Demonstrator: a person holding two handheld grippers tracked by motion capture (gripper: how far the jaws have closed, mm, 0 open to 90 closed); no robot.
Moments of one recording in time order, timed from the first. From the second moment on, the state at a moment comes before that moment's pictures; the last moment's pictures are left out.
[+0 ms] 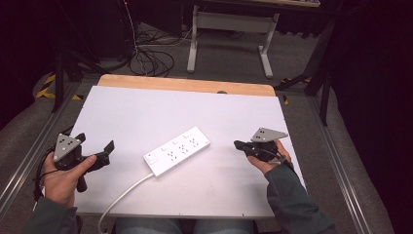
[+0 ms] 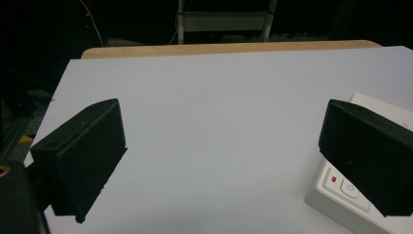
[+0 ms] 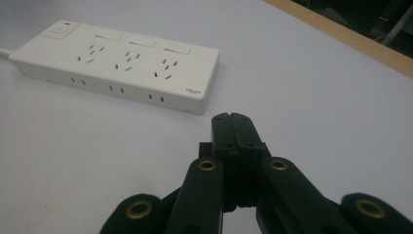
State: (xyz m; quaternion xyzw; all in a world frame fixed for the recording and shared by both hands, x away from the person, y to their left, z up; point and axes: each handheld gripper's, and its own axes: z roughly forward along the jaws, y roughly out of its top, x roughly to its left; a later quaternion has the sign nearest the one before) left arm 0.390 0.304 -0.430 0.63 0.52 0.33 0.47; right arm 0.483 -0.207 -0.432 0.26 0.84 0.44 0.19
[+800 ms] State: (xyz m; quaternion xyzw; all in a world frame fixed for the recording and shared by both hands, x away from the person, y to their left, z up) left arm 0.387 0.307 -0.431 0.63 0.53 0.34 0.46; right arm 0.502 -0.176 -0.428 0.24 0.85 0.44 0.18
